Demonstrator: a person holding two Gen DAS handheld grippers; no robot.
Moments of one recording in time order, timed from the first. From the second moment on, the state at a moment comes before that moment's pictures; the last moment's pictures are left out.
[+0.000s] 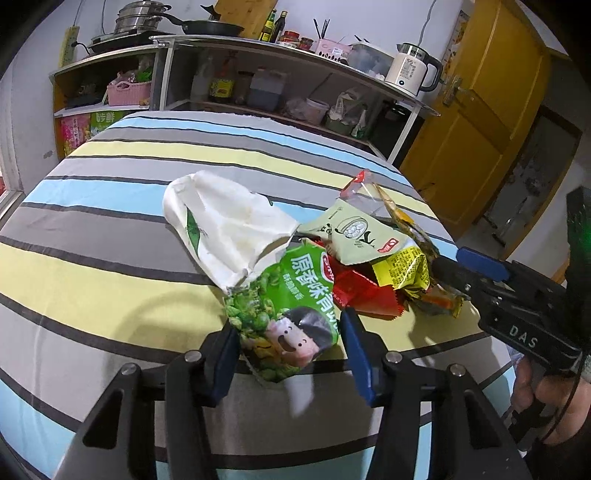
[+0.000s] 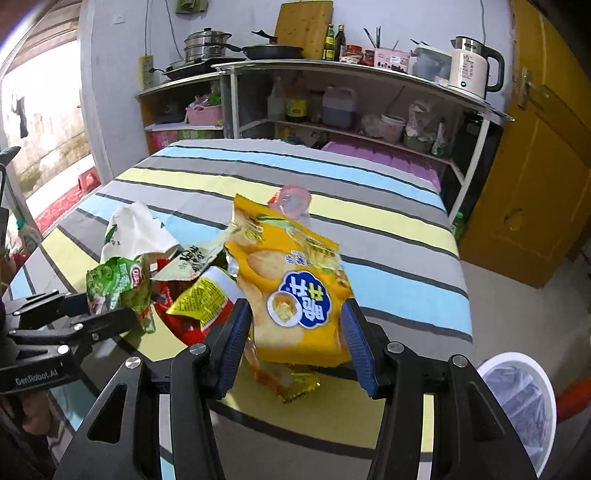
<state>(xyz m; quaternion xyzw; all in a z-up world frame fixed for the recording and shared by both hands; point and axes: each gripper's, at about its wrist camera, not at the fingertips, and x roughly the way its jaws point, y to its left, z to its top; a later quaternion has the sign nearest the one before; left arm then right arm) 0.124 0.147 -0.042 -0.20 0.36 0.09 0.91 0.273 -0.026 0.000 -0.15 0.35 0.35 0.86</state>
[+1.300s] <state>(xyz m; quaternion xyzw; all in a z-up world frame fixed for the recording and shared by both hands) 0.123 0.148 -0.042 -0.21 0.36 0.07 0.91 0.328 -0.035 -0.035 -0.17 0.42 0.35 0.82</state>
